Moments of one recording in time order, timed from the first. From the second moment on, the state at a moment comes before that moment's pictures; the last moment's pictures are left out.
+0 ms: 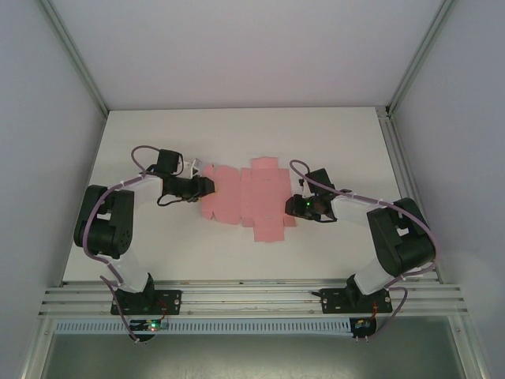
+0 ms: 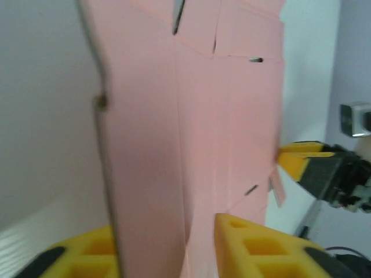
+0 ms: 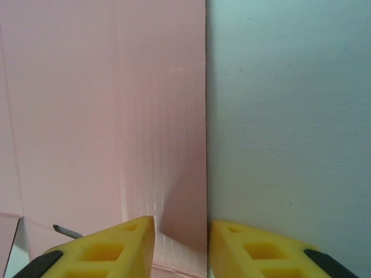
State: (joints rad) left arm -0.11 1.72 0.91 -0.22 0.87 -0.45; right arm 0.35 1.58 0.68 -0.17 -0.33 0.53
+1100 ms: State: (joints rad) left arm -0.28 0.77 0.63 0.16 0.98 -0.37; right arm 0.08 0.83 0.34 0.47 -1.04 0.53
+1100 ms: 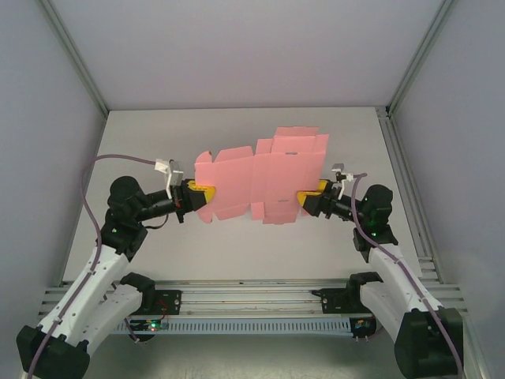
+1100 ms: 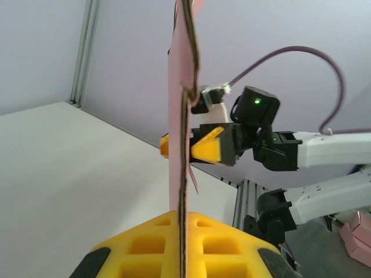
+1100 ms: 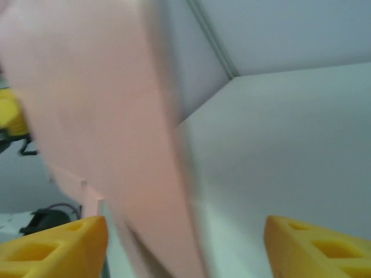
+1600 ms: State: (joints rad) left arm -0.28 0.79 0.57 0.14 0.74 -0.41; right arm 0.10 0.75 0.36 0.46 -1.02 0.49
